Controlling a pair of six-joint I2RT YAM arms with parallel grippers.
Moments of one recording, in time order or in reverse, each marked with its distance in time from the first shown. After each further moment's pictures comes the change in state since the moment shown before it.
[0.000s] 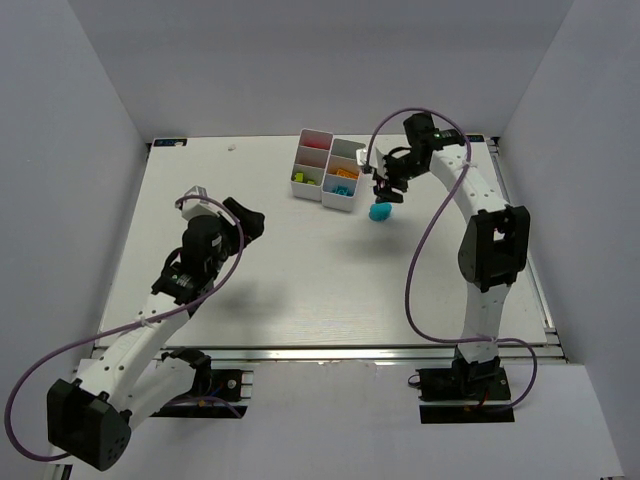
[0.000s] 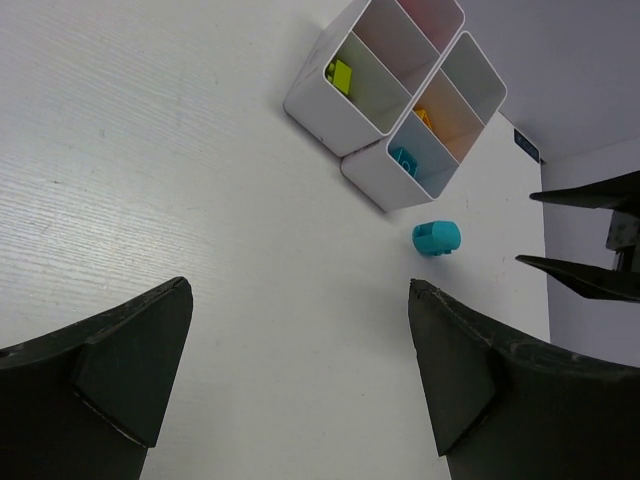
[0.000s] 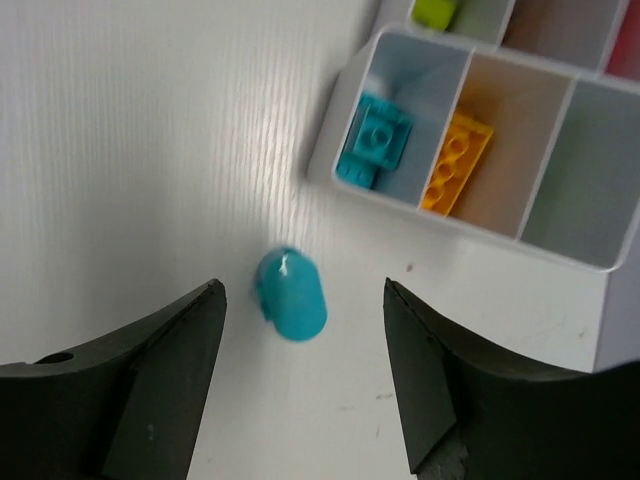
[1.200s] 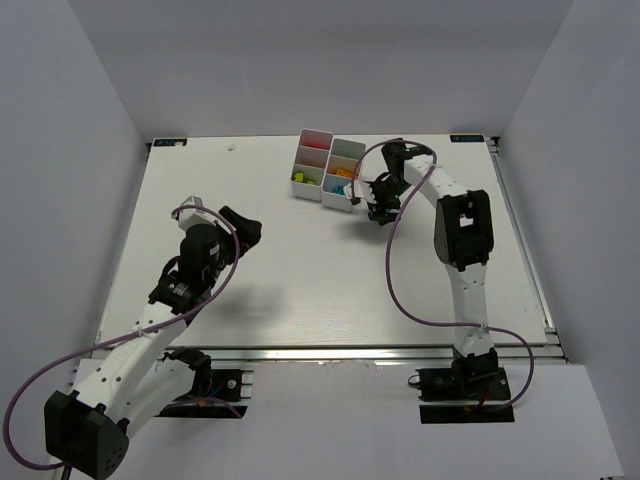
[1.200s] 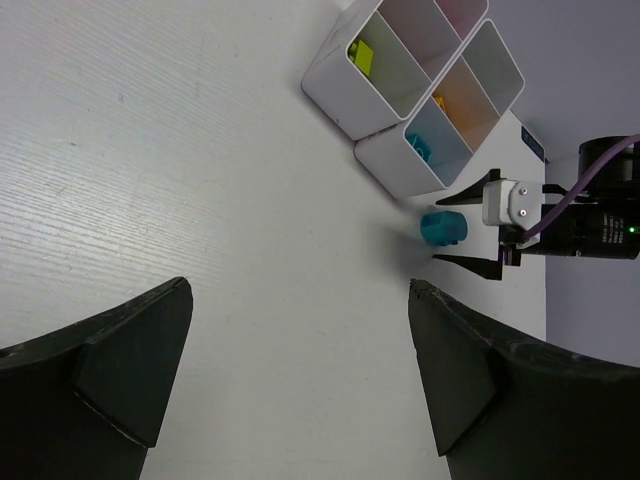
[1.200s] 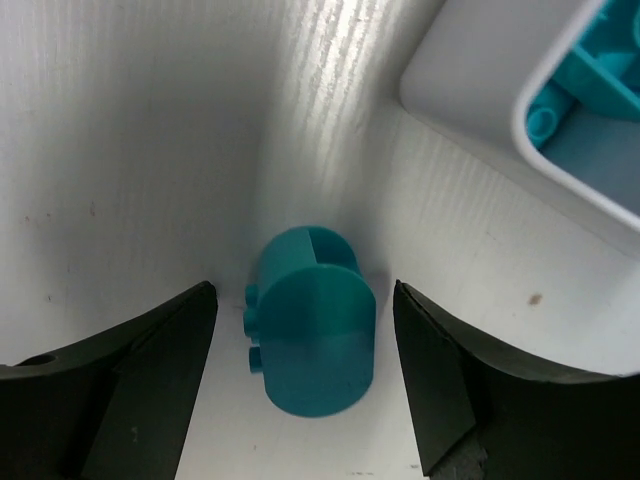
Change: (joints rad) left arm 0.000 -0.066 -0.061 -0.037 -0.002 -0.053; right arm 0.007 0.334 0.093 -0.077 0.262 -0.257
